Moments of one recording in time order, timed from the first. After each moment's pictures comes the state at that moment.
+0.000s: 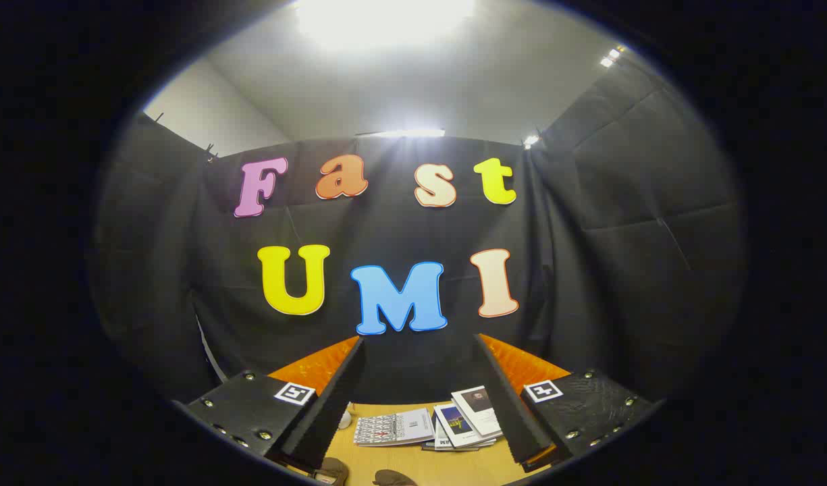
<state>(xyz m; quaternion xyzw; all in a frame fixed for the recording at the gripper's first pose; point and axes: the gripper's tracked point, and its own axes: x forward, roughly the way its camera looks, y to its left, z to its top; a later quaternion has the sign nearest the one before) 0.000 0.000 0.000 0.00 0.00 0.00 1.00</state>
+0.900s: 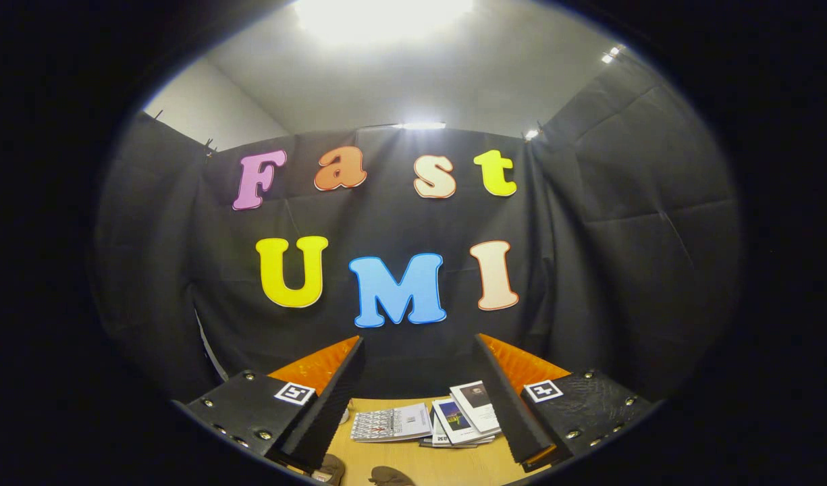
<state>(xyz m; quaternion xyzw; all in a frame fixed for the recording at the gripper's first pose) 0.006 -0.006 -0.014 0.00 0.02 0.00 1.00</state>
